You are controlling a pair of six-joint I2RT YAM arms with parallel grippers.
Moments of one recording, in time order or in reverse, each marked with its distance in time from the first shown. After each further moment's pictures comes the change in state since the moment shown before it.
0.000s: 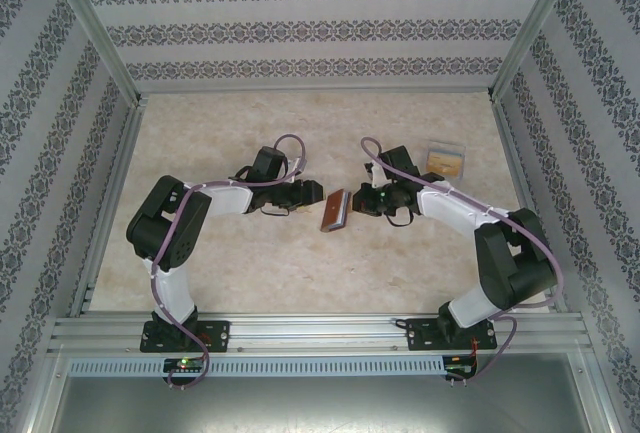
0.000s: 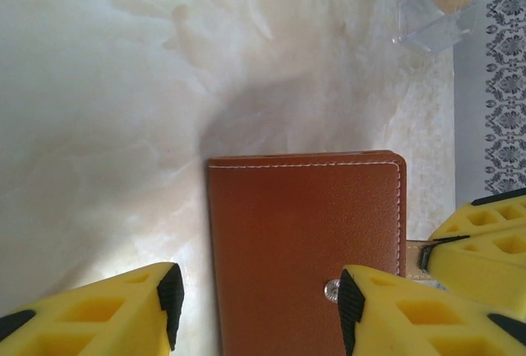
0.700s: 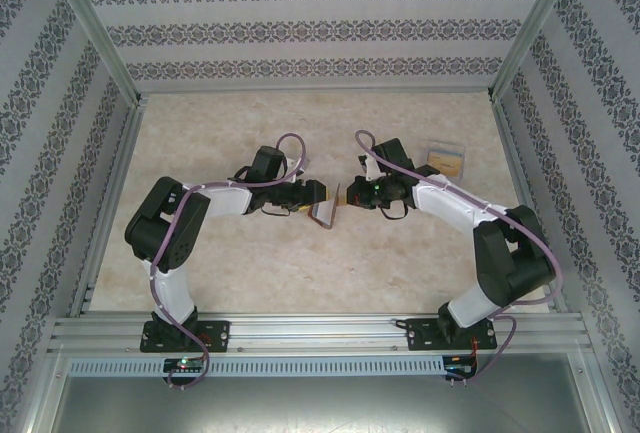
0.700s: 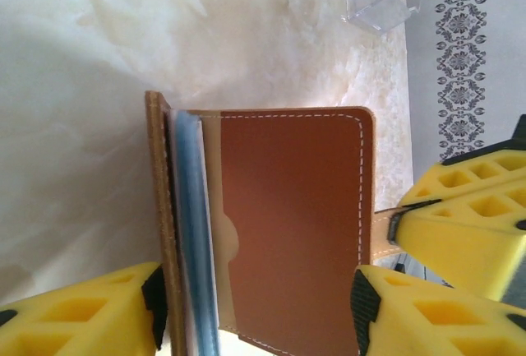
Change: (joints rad) left arm 0.000 -0.012 -0.011 0.046 0.098 -0.017; right arm 0.028 0.027 0.078 -0.024 0.017 0.006
